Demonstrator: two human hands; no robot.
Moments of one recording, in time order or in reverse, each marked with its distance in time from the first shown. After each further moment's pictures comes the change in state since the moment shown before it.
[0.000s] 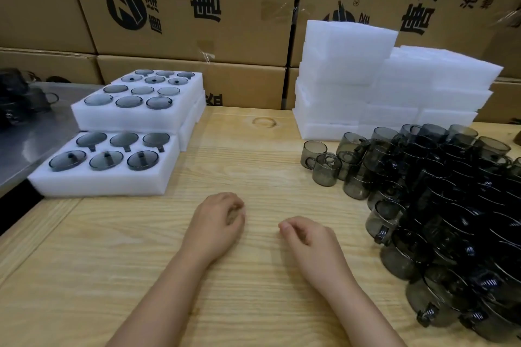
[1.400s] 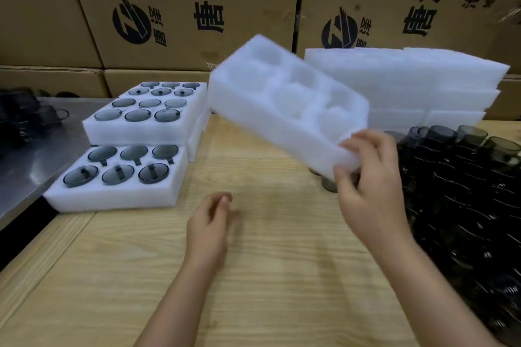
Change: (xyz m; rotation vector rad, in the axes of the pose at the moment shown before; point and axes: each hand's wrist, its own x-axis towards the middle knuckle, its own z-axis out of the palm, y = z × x) left_hand 0.001 0.009 -0.017 -0.602 0.346 -0.393; right_hand 0.042 -0.050 -0.069 -0.073 0.540 -0.331
